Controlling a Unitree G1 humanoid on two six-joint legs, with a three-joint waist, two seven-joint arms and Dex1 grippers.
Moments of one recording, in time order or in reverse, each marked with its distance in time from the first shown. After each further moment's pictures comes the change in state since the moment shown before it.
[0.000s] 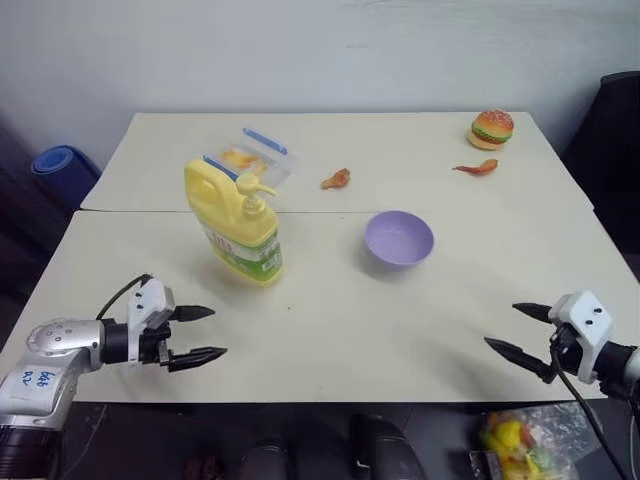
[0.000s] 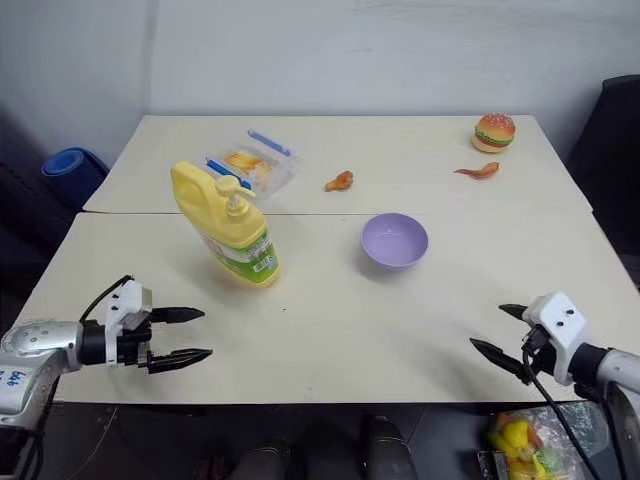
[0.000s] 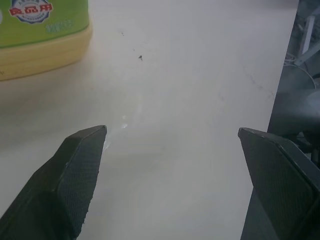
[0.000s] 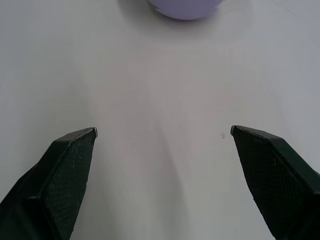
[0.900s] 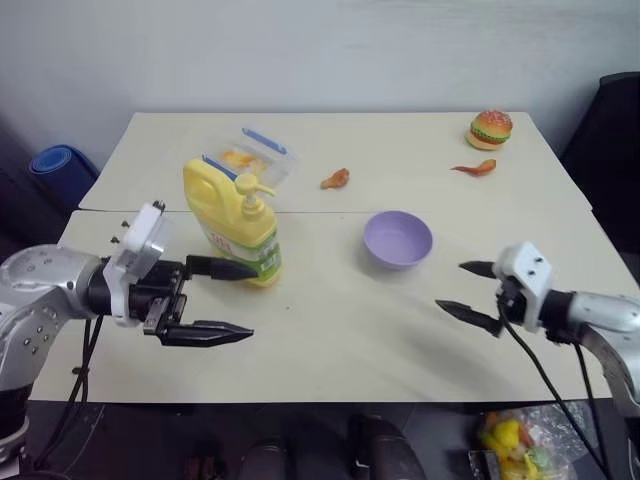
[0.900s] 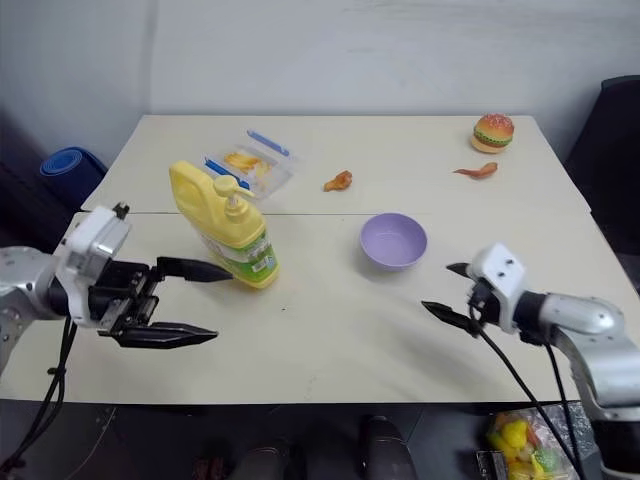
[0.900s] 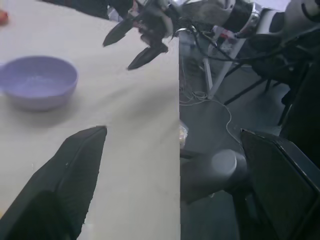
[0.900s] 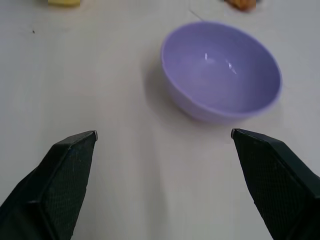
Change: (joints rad) left arm -0.348 0.142 0.057 -0.355 -0.473 0.448 -0.076; right arm -0.404 0.022 0.282 -0.070 -0.026 0.217 -0.071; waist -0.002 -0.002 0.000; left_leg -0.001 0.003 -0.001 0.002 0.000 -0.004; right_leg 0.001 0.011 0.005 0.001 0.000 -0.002
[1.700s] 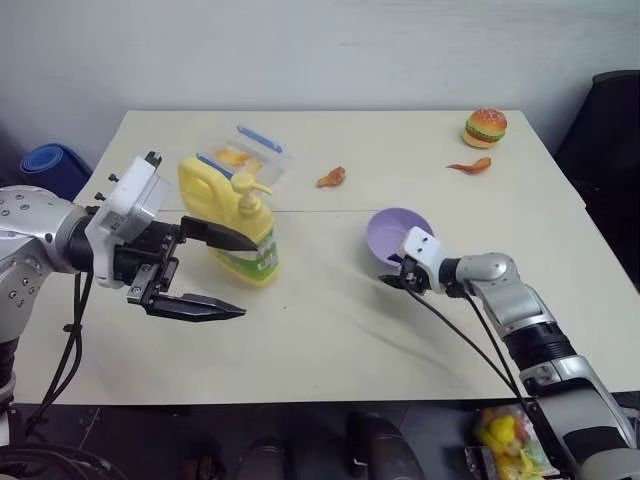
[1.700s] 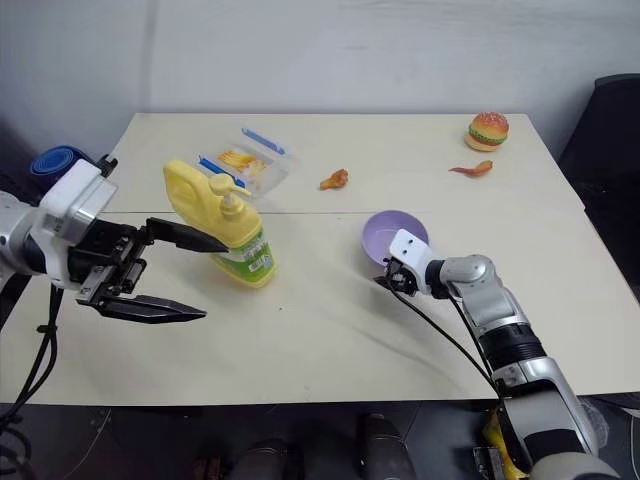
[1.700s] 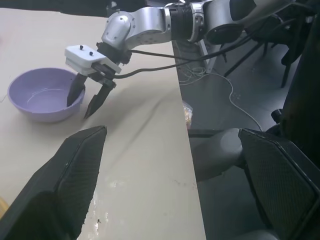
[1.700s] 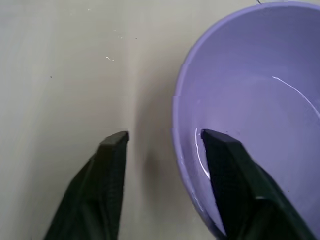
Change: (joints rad) left arm -0.168 0.080 -0.068 0.082 0.067 -0.057 -0.116; right arm -0.467 0.277 0.348 0.658 -0.342 -0.266 -0.001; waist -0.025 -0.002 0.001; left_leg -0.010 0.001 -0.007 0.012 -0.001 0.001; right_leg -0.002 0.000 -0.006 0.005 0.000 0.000
